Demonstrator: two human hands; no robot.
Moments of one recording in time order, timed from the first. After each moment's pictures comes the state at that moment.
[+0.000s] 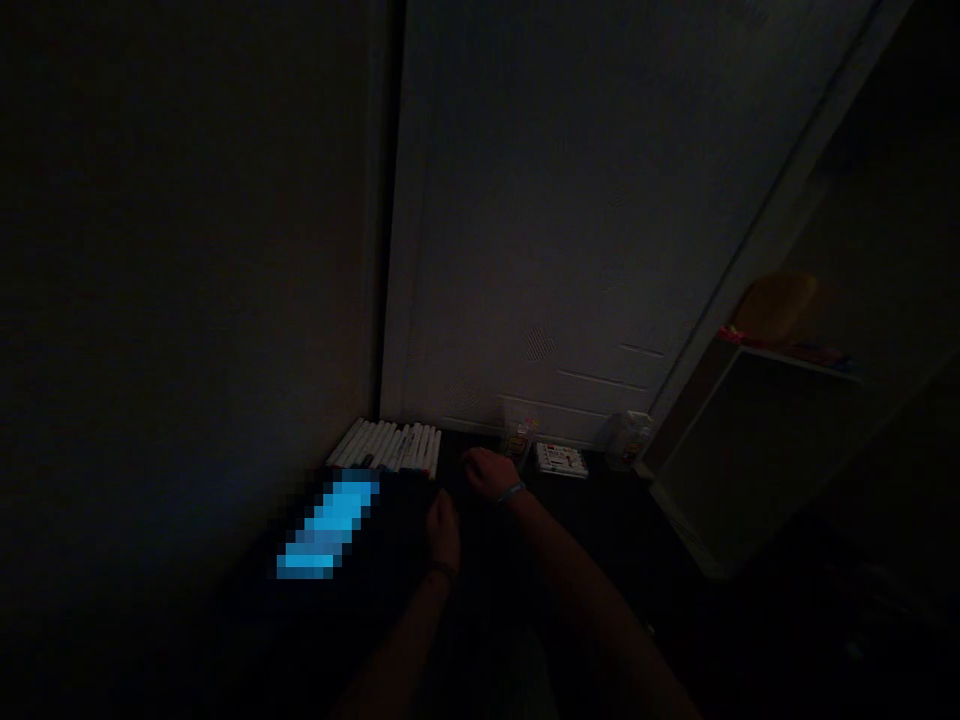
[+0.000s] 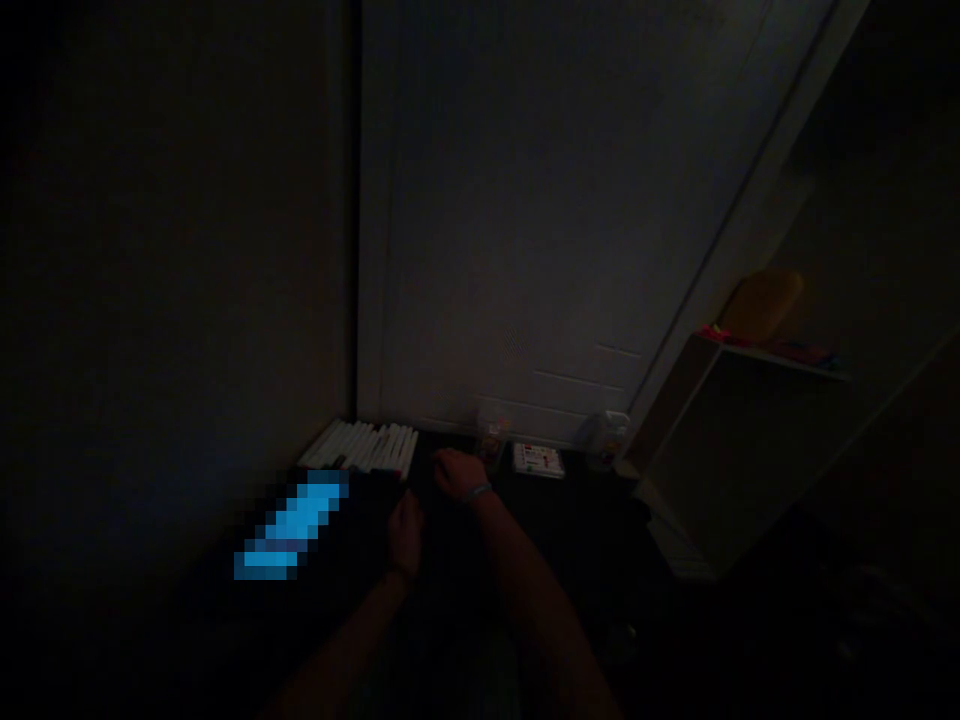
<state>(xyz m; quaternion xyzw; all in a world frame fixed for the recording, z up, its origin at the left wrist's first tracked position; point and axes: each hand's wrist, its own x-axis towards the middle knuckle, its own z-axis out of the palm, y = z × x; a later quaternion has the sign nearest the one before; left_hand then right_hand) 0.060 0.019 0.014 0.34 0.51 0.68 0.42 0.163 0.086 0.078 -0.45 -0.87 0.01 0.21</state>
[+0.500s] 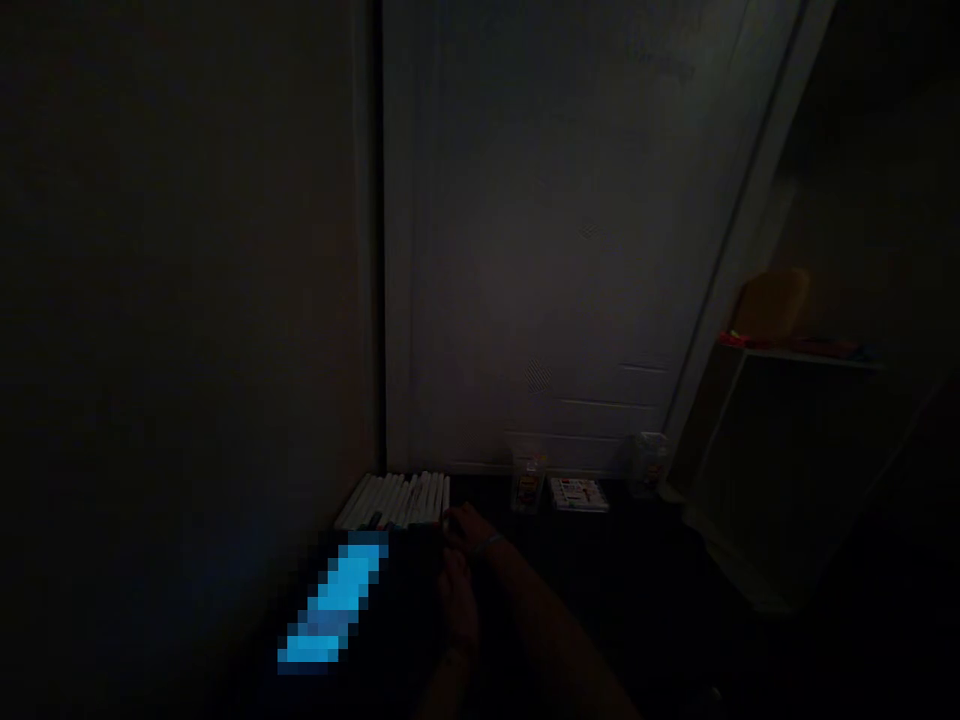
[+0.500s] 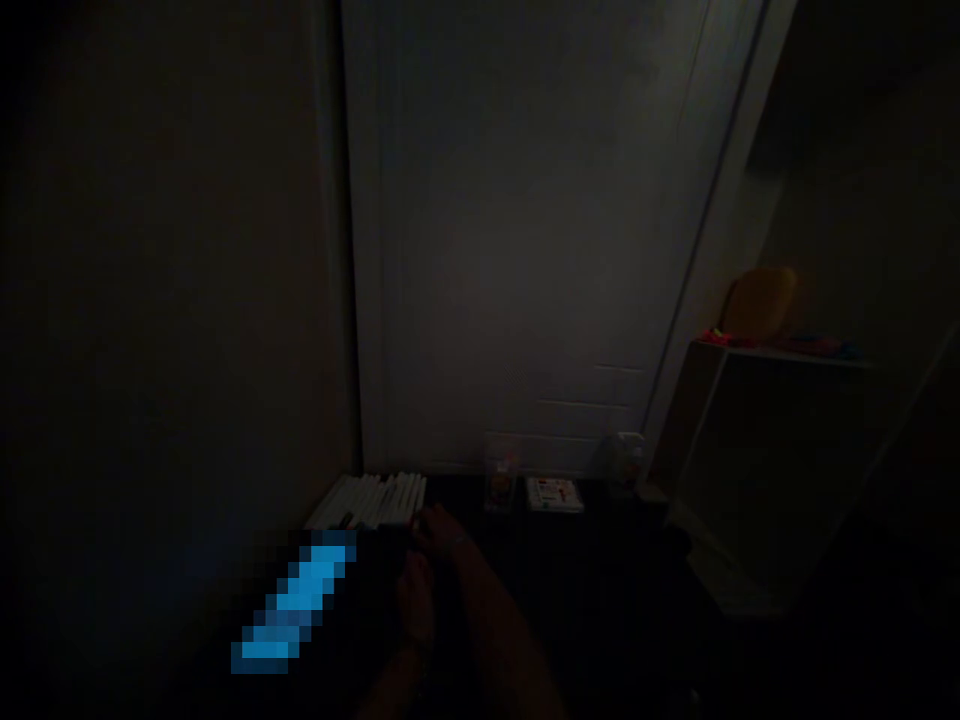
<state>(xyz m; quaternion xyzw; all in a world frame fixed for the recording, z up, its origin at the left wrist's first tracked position) 0.058 0.023 0.002 0.32 0.52 0.68 0.41 0.106 0.122 0.015 -0.44 -0.85 0.16 0.23</state>
